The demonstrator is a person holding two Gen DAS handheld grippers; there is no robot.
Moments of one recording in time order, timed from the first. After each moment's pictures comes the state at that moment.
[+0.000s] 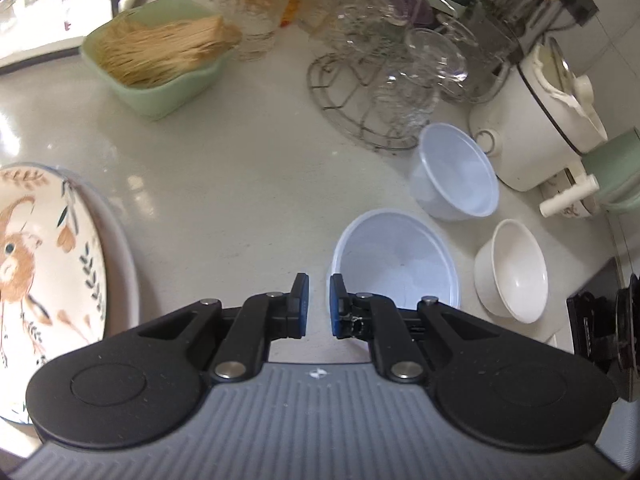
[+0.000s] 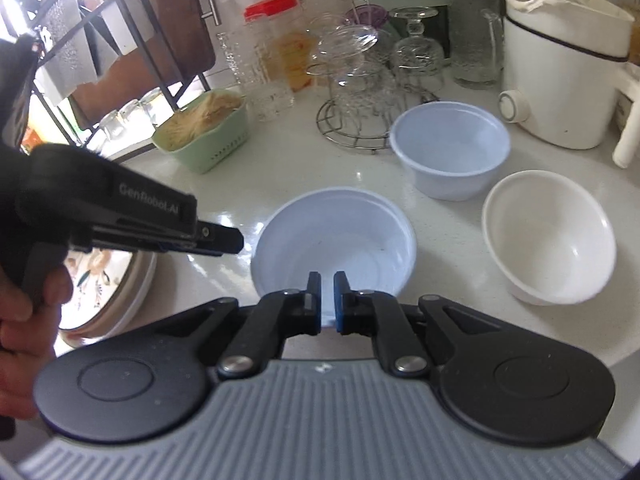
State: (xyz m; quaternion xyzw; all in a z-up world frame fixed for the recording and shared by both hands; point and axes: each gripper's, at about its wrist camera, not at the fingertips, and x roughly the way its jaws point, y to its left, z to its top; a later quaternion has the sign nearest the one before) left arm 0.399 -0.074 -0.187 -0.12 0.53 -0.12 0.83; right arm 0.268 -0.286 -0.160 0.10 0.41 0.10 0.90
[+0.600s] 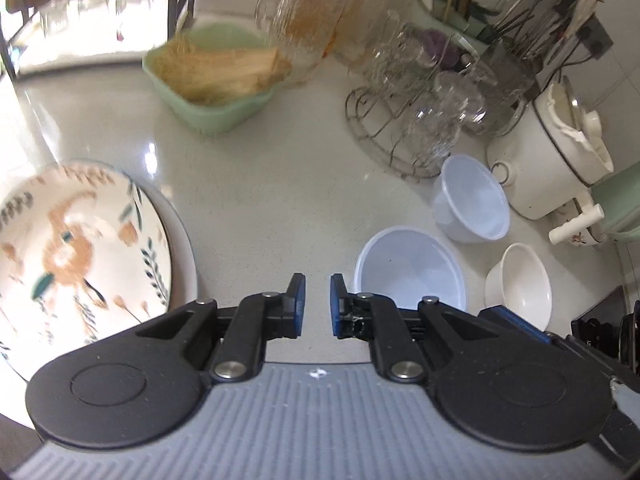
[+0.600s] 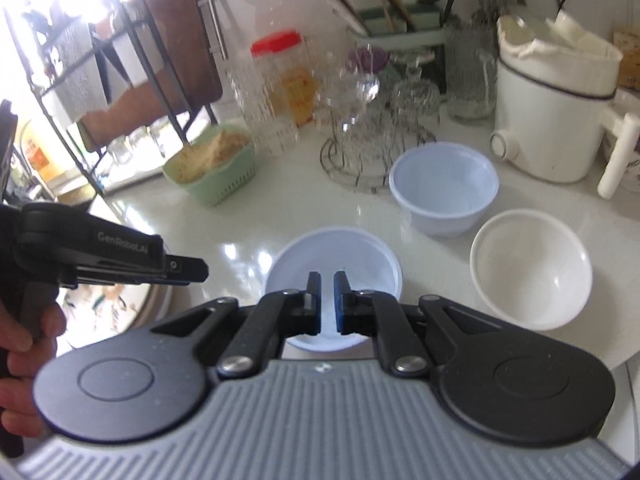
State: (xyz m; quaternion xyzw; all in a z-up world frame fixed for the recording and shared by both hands) left arm 0.377 -0.050 -0.151 -0.12 0.50 -0.09 0.85; right arm 0.256 -0.285 -0.123 0.10 0.37 0.09 0.92
